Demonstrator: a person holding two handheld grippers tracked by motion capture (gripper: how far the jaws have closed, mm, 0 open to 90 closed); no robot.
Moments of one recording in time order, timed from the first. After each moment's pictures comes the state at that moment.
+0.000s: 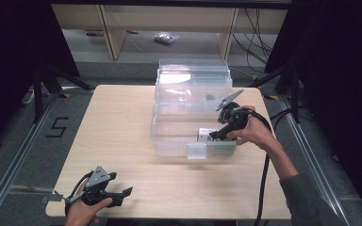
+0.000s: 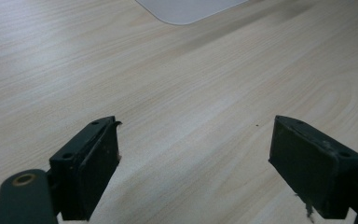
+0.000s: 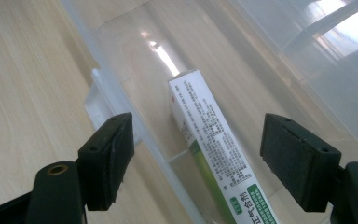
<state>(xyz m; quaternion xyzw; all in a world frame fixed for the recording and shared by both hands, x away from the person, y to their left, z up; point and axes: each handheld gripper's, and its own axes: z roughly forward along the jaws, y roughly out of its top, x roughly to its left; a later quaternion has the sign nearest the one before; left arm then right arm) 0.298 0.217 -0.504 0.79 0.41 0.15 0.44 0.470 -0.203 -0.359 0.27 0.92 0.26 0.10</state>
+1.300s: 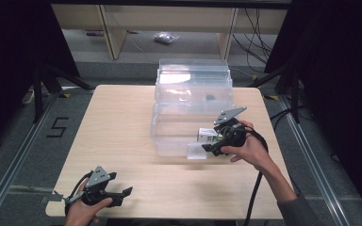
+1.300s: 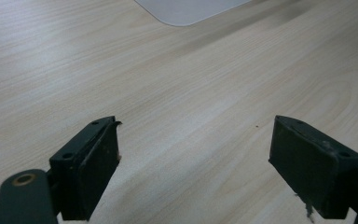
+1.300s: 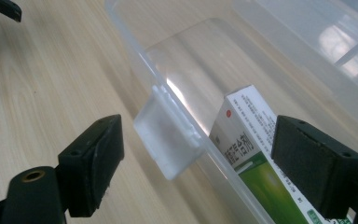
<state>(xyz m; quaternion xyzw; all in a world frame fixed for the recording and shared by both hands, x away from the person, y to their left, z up) 0.297 0.218 -0.503 0.79 0.41 0.15 0.43 0.422 -0.193 -0.375 0.28 0.89 0.34 0.11</state>
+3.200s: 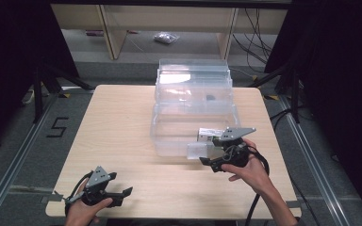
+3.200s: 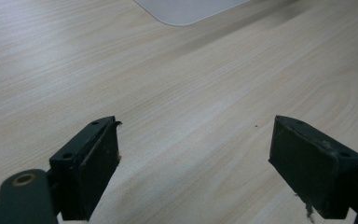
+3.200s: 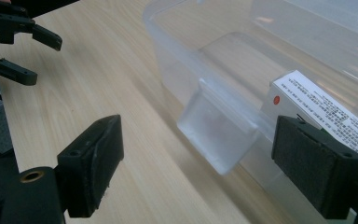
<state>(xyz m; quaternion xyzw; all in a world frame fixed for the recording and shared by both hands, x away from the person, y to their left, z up) 0.297 0.219 -0.503 0.80 0.40 0.15 0.43 0.377 -0.199 -0.399 0.30 0.85 0.41 0.10</state>
